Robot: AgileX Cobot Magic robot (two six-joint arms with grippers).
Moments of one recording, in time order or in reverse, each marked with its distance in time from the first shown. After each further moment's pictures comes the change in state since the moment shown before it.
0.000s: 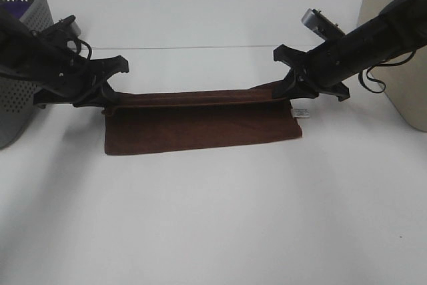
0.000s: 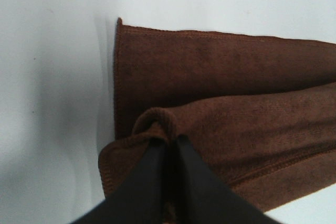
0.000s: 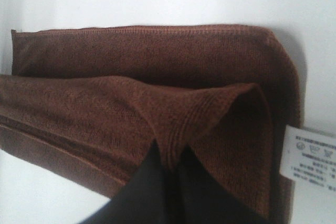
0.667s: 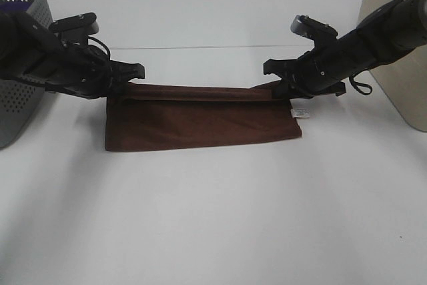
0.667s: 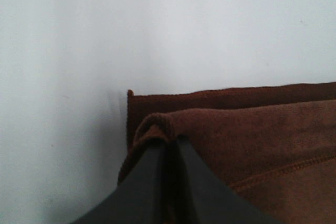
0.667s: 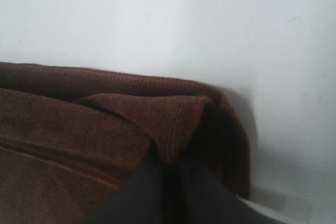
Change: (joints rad) left arm -0.100 0.048 -0.008 0.051 -0.312 0.055; right arm 0.059 0.050 0.000 -0.006 -0.261 -0.079
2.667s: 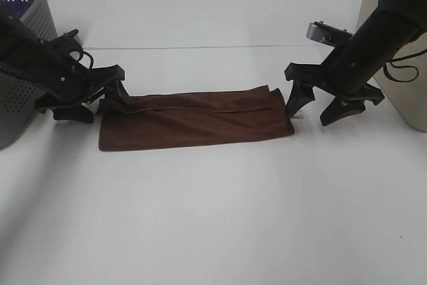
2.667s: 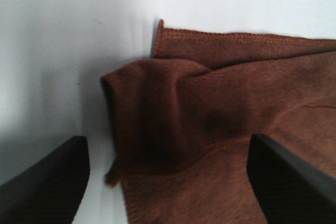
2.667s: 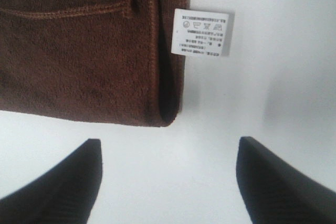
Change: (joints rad) left arm 0.147 0.128 -0.186 0.070 0.461 -0.156; right arm -0.014 -0.129 -0.006 -0.517 0.379 0.527
